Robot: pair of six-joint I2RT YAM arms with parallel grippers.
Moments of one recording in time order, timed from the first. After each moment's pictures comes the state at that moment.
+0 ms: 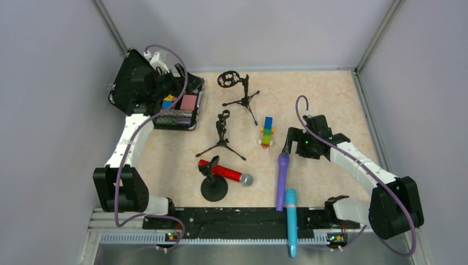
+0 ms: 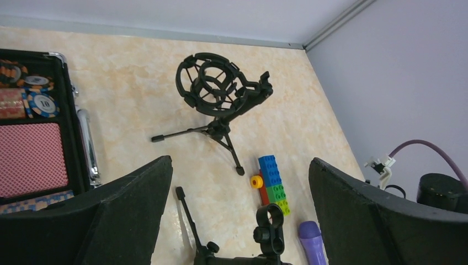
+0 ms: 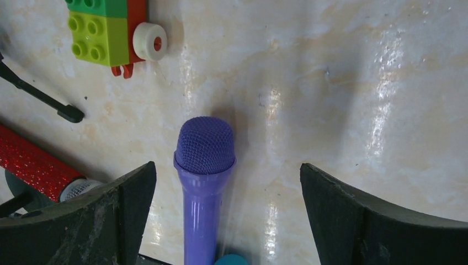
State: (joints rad) left arm 0.01 1.40 1.23 -0.02 0.62 -0.51; right arm 0.33 1.21 0.73 -0.50 -0.12 0.46
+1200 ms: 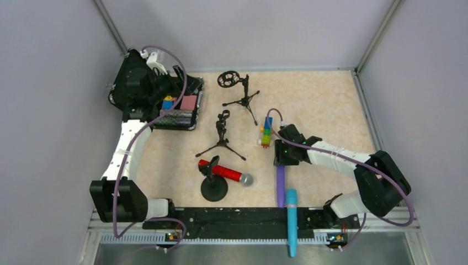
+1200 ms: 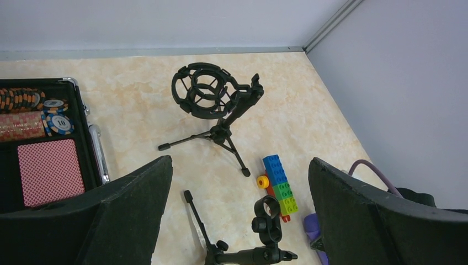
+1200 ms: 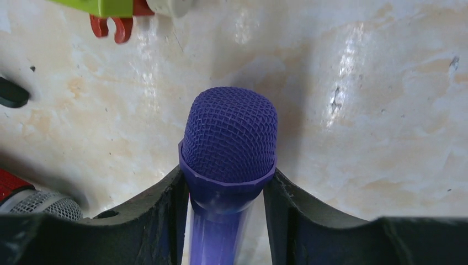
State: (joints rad) left arm 0.01 1.32 1.21 -0.03 0.63 -0.43; right arm 0.61 1.39 0.69 -0.40 0.04 0.55
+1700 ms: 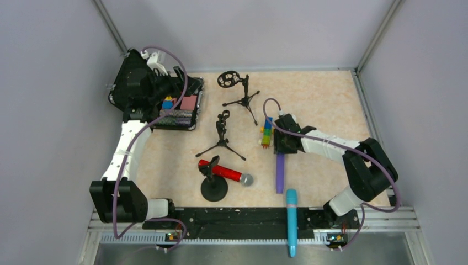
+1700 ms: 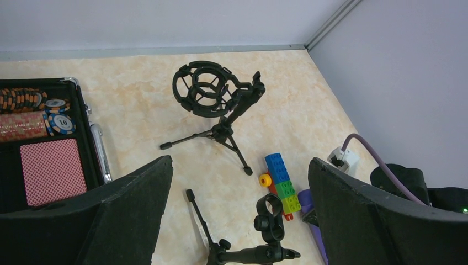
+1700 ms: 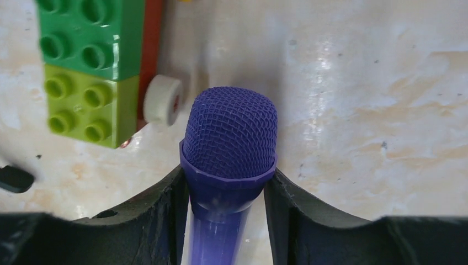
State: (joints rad) left arm 0.01 1.32 1.20 -0.03 0.63 -0.42; right arm 0.58 1.55 0.85 -0.38 0.16 0.50
